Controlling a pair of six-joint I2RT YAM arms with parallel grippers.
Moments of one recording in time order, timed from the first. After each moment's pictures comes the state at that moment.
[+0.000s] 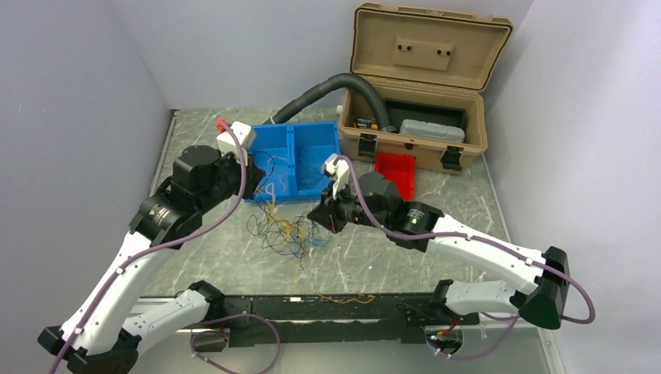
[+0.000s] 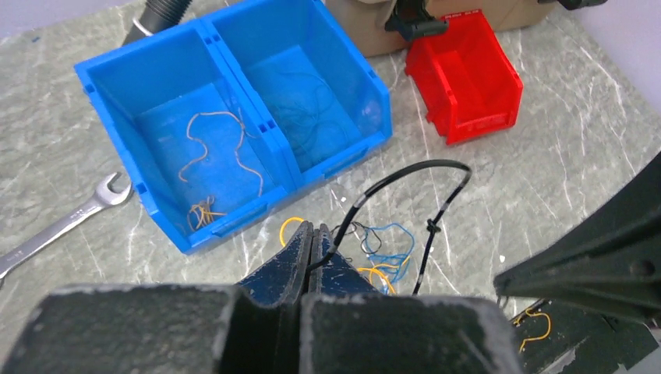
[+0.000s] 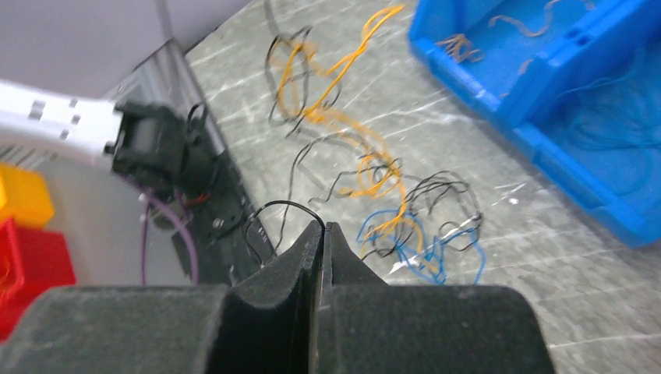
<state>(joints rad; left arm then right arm) -0.56 0.92 1.22 -0.68 -0.01 -0.15 1.02 1.17 1.03 -0.20 -0.10 0.30</state>
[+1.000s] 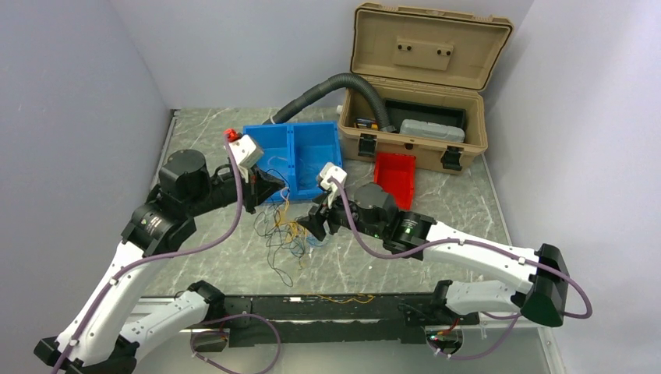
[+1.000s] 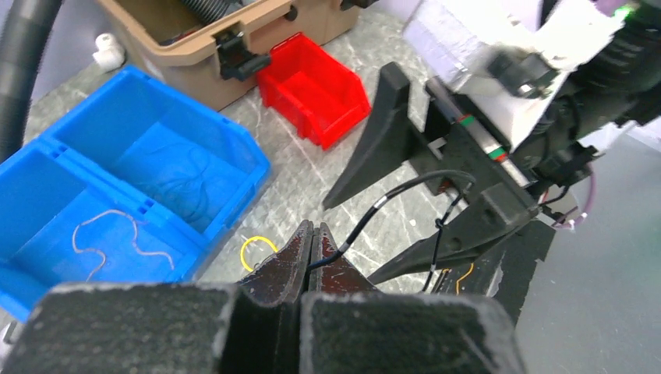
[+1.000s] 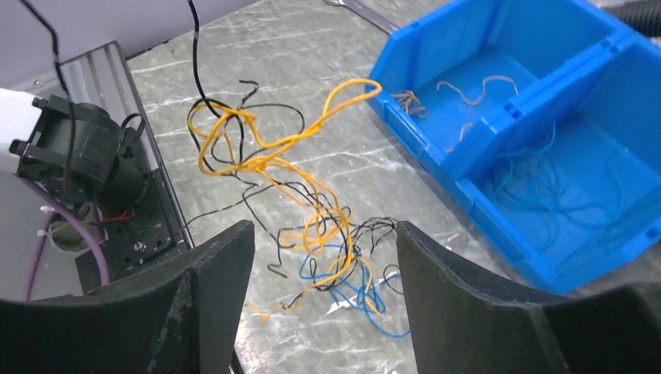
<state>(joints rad) -0.54 0.85 1.20 -0.58 0.43 -0.01 1.09 1.15 0.91 0.00 0.01 0.10</state>
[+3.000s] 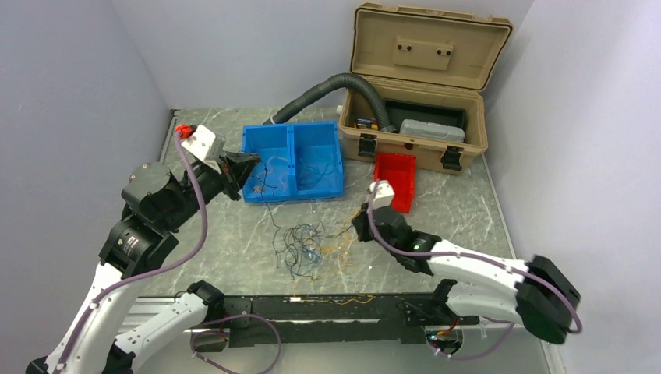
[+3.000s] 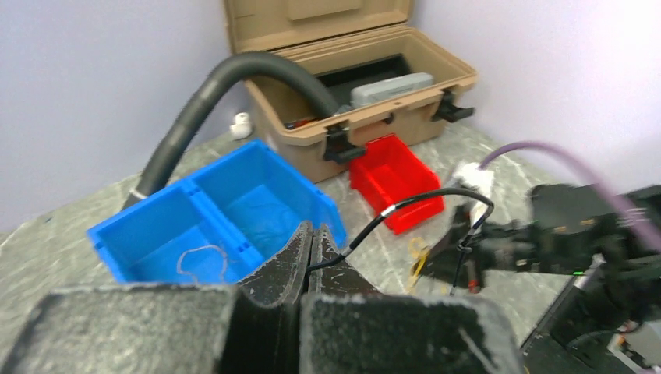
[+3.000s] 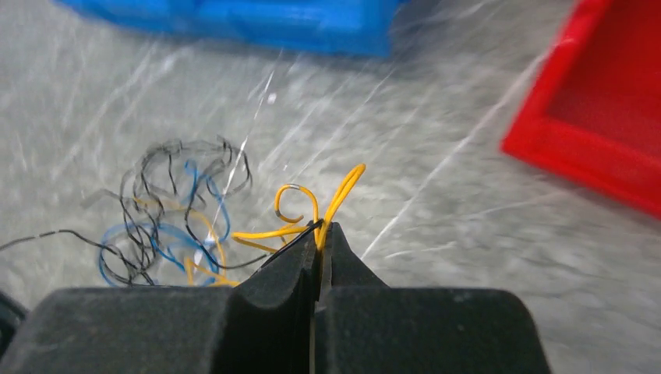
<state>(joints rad) -0.54 0.76 1.23 -0.44 0.20 -0.08 0.93 1.14 0.46 0.17 0.28 0.49</state>
